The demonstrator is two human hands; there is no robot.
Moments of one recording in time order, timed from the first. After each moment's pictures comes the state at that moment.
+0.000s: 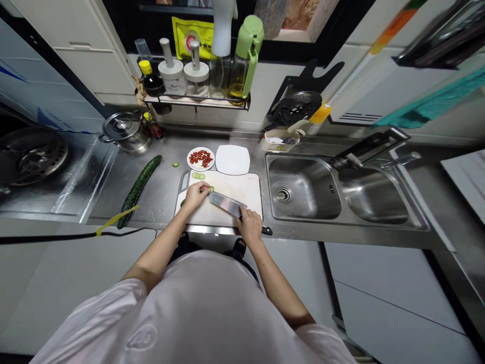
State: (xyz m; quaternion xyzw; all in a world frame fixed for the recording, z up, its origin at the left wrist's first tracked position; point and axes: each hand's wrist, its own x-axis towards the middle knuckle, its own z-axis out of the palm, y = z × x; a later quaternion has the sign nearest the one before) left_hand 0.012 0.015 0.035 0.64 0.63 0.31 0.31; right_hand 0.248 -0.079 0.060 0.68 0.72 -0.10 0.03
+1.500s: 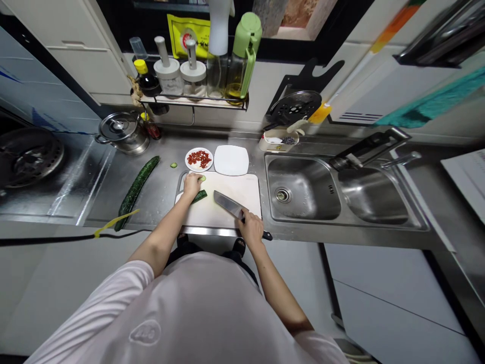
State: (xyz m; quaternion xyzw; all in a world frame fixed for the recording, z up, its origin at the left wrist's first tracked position) left_hand -0.002 0.077 -0.002 0.67 0.71 0.17 0.14; right_hand 0.261 -0.079 0.048 0.71 0.69 -0.14 0.01
